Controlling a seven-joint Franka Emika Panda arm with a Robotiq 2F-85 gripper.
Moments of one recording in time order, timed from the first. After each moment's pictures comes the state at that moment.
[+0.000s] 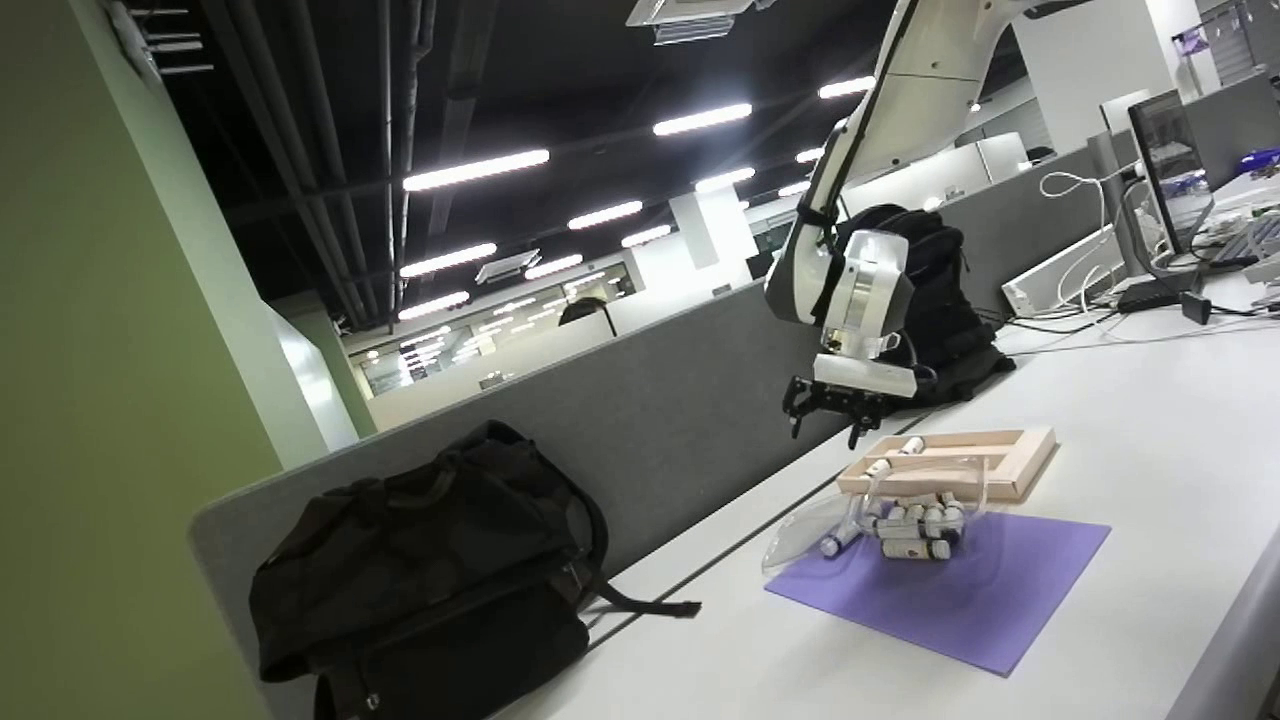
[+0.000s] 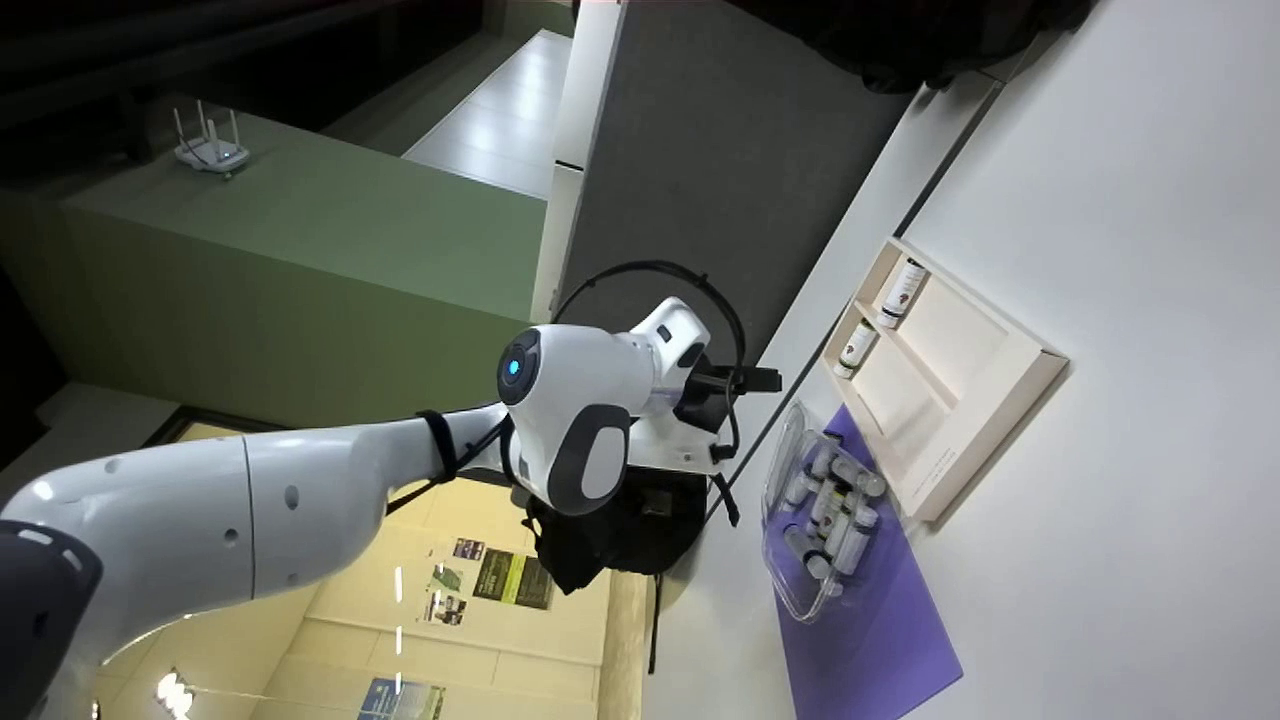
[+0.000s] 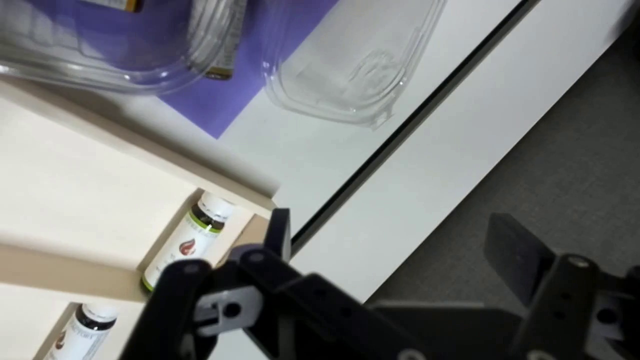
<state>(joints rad) -0.25 0.67 0.33 -1.90 0.94 3.05 -0.25</state>
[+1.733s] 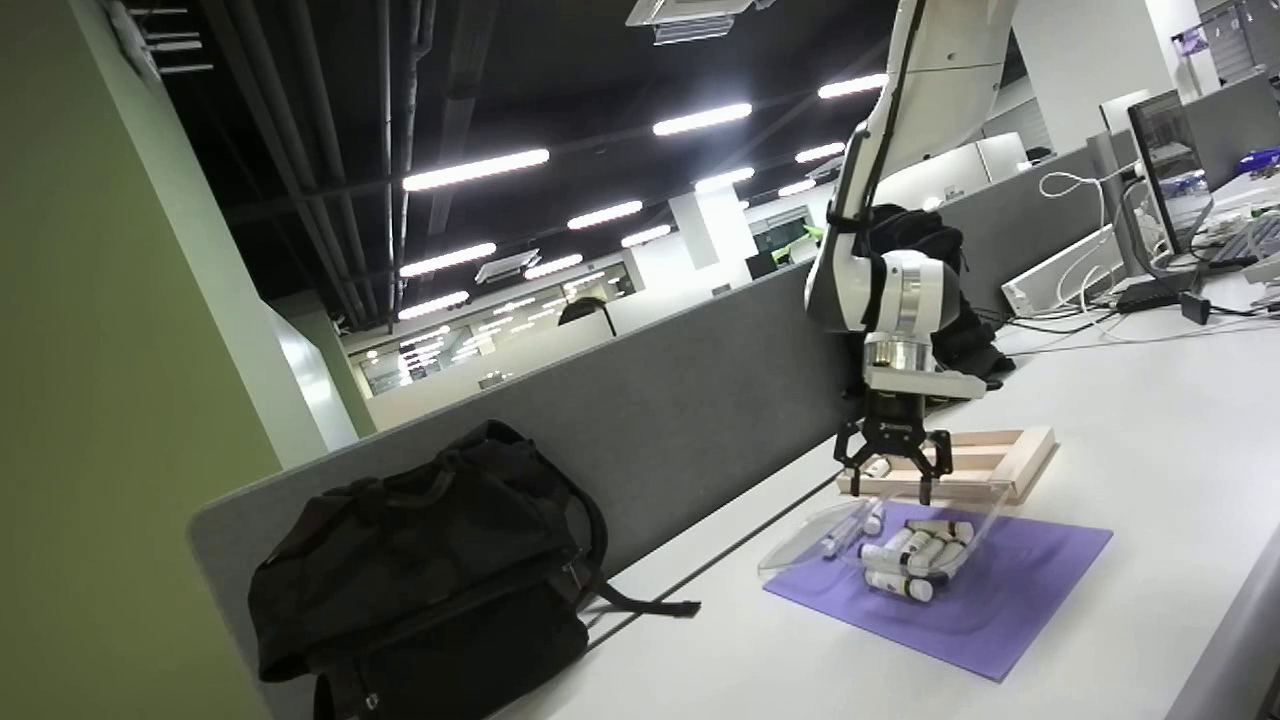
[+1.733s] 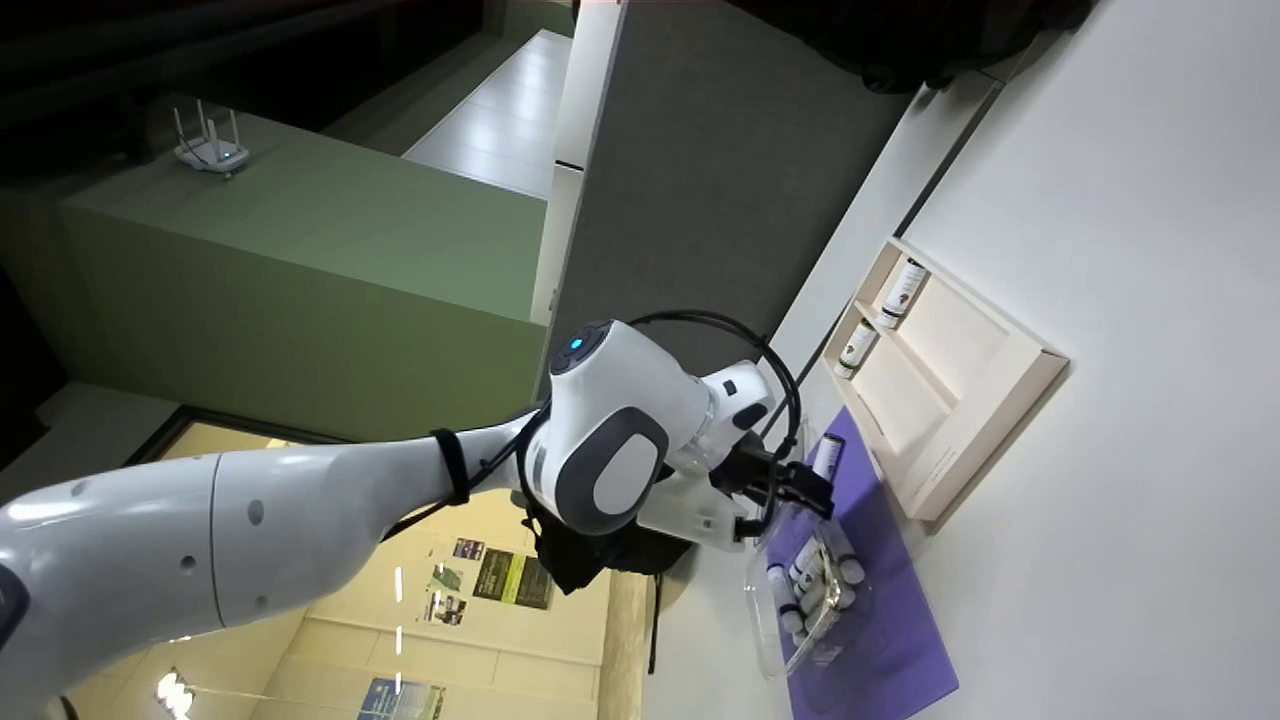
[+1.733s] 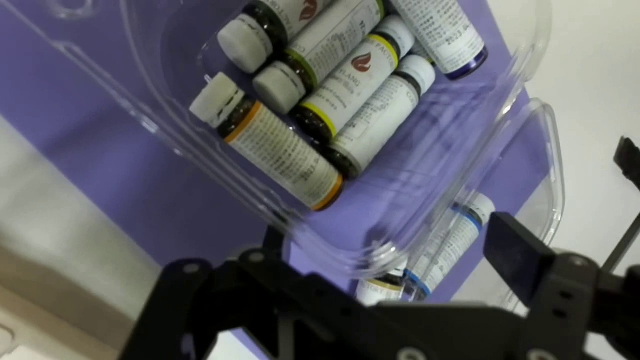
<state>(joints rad) -0.15 0.60 0.14 -2.05 0.85 2.53 -0.18</state>
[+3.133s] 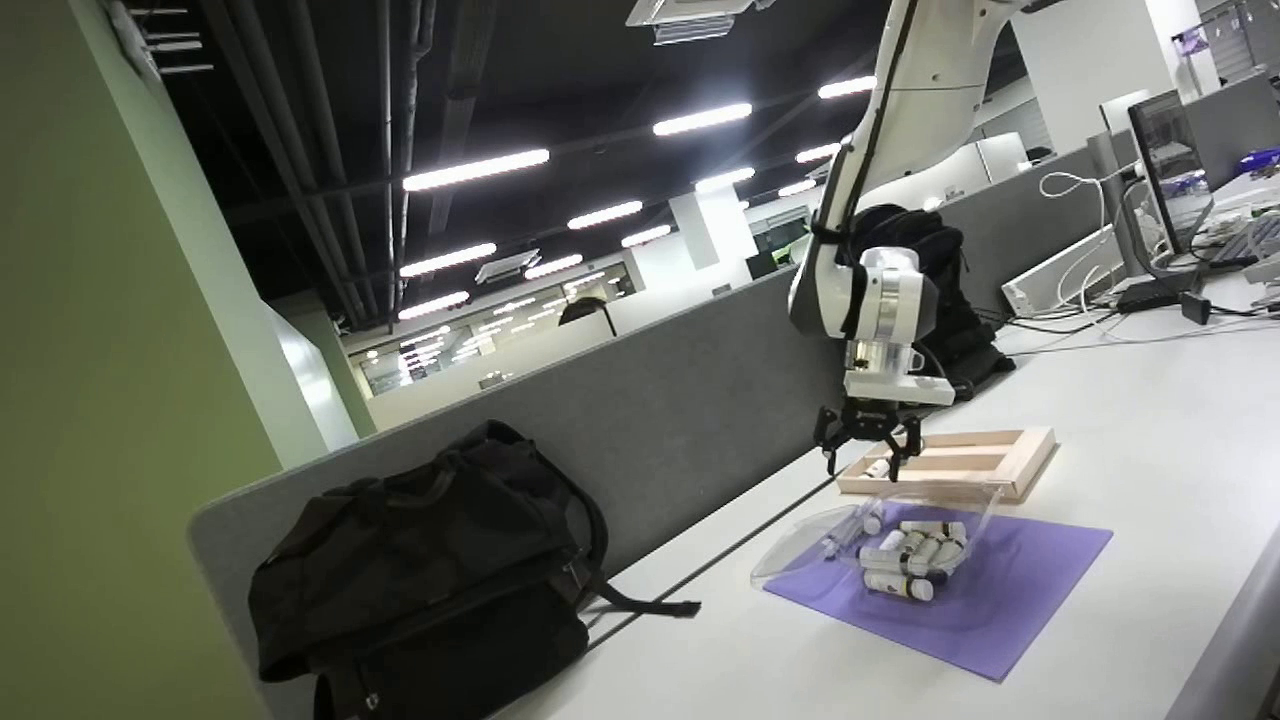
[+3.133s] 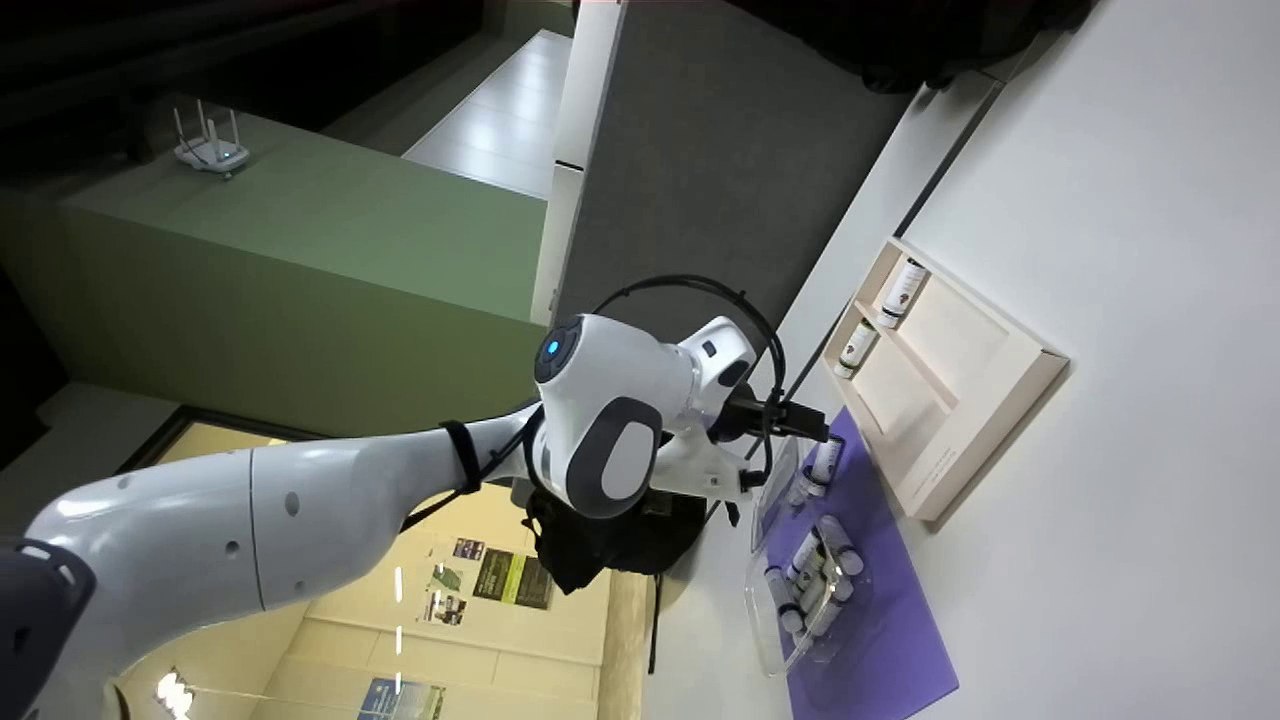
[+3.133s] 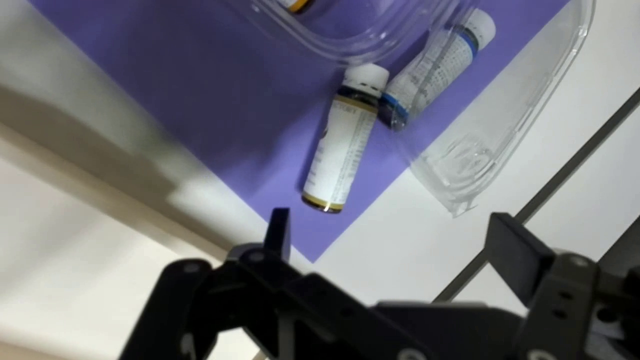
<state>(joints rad) -0.11 0.66 0.12 -1.95 0.89 2.78 -0.20</state>
